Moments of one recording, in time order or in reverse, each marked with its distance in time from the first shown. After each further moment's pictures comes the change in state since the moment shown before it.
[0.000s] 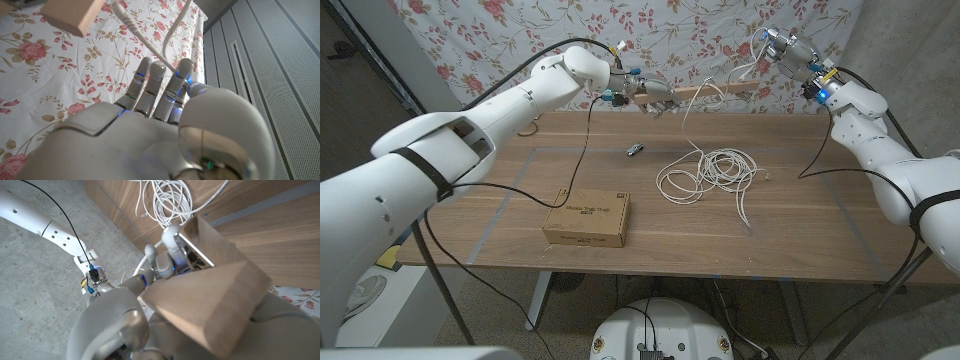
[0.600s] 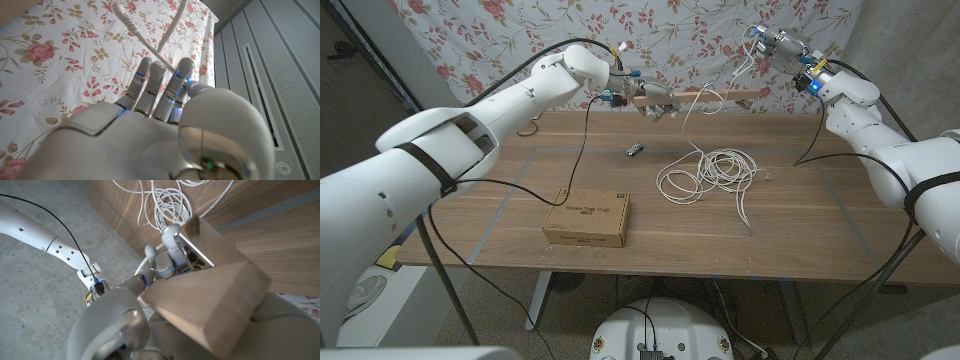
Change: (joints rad) left arm -0.015 -0.016 0.009 0.050 0.003 -0.040 -0.056; left_hand 0.000 0.000 0.000 0.000 0.000 0.000 0.000 -0.001 0.000 0.000 0.000 0.000 0.000 0.000 0.000 0.000 0.003 0.000 0.000 0.000 0.000; right arm 0.078 0.033 -0.050 0.081 -0.085 -0.019 -0.053; right_hand 0.000 0.000 0.000 0.000 0.005 0.000 0.000 0.003 -0.002 0.000 0.000 -0.004 -0.016 0.000 0.000 0.000 0.000 0.000 0.000 0.000 0.000
